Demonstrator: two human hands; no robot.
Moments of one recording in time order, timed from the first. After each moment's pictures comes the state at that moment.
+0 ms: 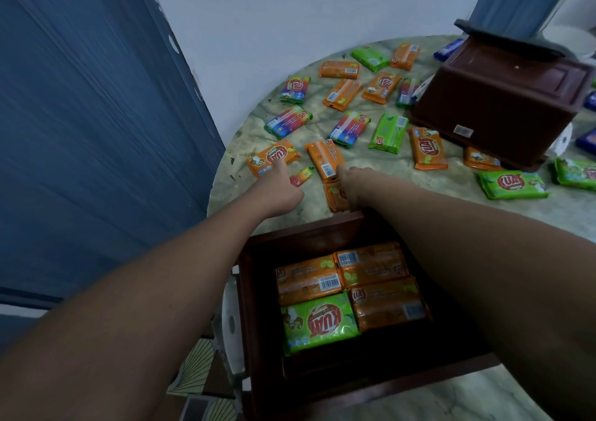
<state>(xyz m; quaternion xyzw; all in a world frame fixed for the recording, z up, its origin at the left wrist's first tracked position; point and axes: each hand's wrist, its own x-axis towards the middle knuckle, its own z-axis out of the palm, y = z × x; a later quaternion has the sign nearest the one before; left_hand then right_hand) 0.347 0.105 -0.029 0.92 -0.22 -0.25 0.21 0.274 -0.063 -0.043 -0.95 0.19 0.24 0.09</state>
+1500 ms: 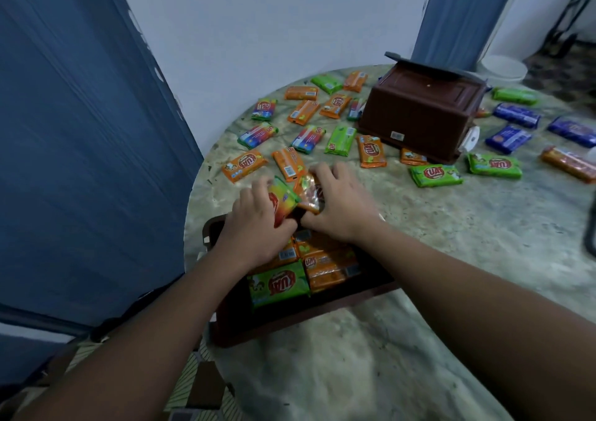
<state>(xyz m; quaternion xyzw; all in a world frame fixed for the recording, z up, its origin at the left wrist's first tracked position) 0.194 0.150 0.015 0.92 -0.32 -0.07 0.23 0.118 -0.024 0.013 -0.96 0.17 -0.07 0.21</state>
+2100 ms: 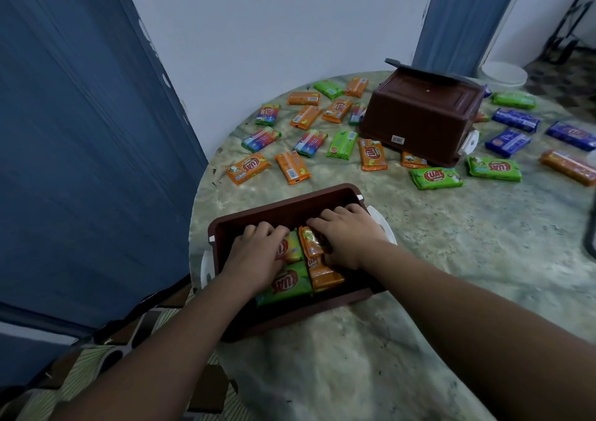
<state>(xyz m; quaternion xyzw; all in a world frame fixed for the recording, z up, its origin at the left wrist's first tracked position) 0.187 0.175 -0.032 0.91 -0.41 -0.09 0.06 0.095 -0.022 -0.023 -1.00 0.03 0.07 0.00</state>
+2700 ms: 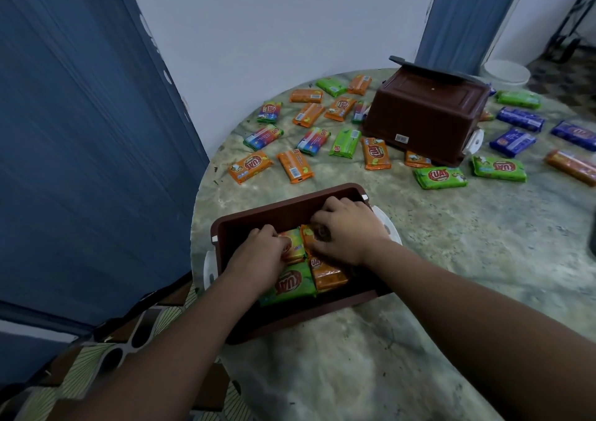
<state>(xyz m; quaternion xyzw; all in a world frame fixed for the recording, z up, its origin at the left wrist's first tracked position) 0.186 0.174 -0.030 0.91 -0.41 -0.10 0.05 0.102 -0.020 -0.017 -0.99 0.07 0.03 0.06</state>
